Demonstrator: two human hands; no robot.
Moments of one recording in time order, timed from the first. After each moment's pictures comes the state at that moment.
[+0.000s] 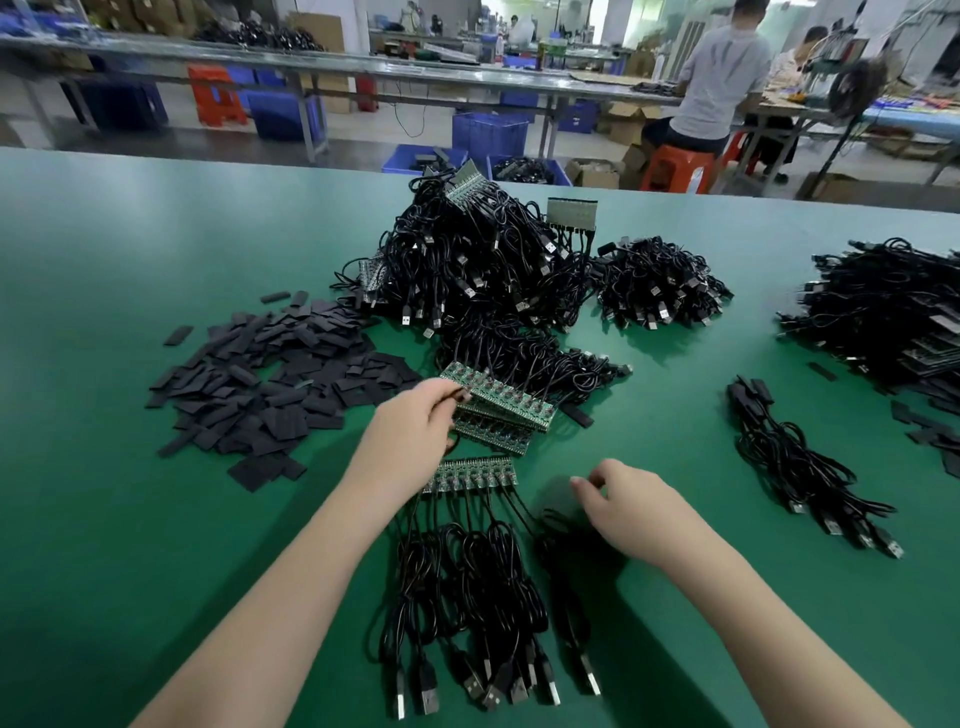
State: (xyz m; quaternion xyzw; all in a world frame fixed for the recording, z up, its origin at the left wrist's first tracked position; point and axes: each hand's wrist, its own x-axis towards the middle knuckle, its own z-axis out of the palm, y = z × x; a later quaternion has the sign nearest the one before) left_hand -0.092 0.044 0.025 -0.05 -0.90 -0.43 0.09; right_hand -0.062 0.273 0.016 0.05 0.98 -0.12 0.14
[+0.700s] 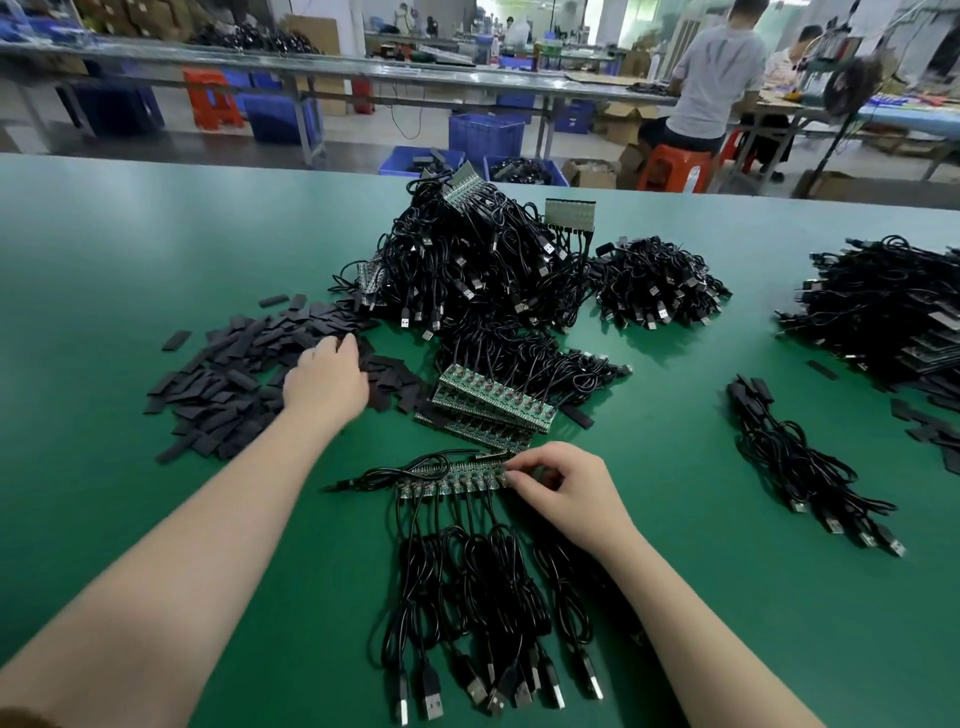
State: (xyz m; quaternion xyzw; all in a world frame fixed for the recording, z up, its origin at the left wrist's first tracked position) left_hand -0.181 -0.036 0.013 0.08 -0.99 -0.06 0.02; right_hand -0.085 0.244 -0.031 -0.12 0.90 -0.42 -0.07
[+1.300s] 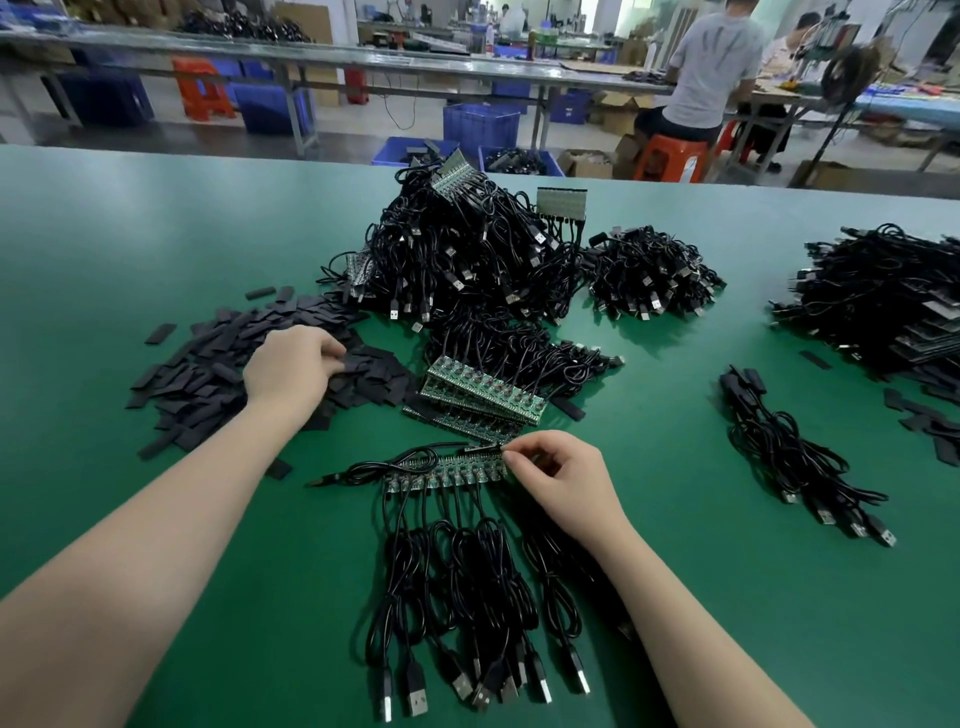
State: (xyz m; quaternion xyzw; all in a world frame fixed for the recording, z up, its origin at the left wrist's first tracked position) left_hand -0.181 -0.053 0.010 0.09 -0.96 -0.19 0.17; right_hand -0.088 0.247 -0.036 -0.08 0.86 -0.50 -0.07
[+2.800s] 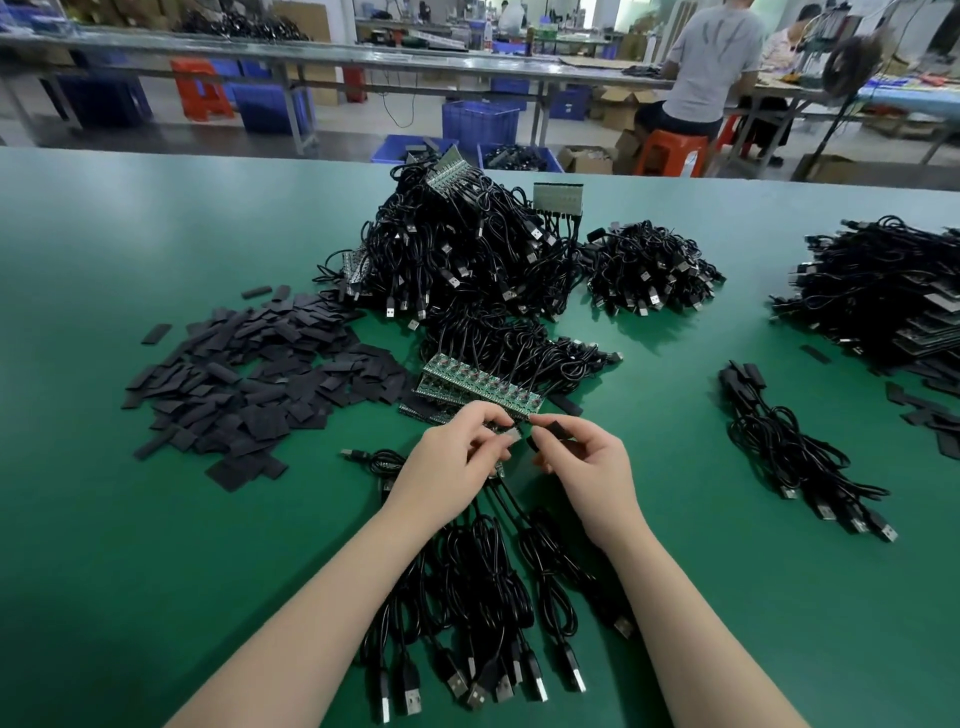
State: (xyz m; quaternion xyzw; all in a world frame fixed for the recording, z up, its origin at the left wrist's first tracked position) left_hand -0.092 0.082 -0.024 -0.16 -0.86 -0.48 0.04; right_hand -0.084 0.255 -0.028 0.00 0.73 -0.67 -0.08
